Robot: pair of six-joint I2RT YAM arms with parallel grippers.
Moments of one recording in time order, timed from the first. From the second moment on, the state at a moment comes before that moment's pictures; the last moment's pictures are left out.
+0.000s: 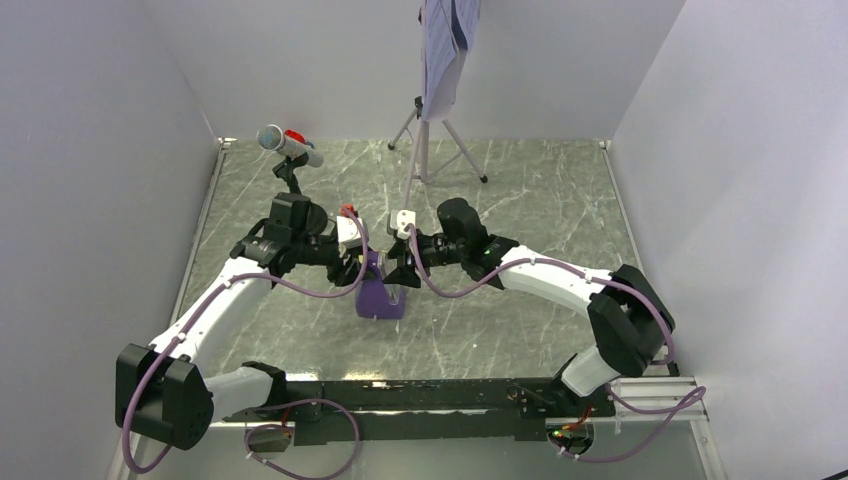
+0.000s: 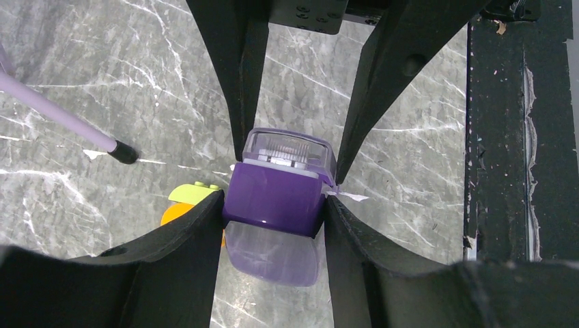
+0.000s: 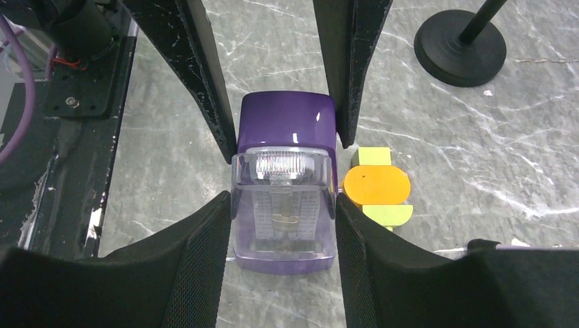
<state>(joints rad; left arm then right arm) -0.30 1.17 0.87 -0.47 0.93 0.69 0.78 1.54 0.97 0.12 -0.70 -0.33</state>
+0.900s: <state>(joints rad) -0.29 1.17 0.86 -0.46 0.90 0.72 0.78 1.64 0.98 0.26 -0.75 -0.31</state>
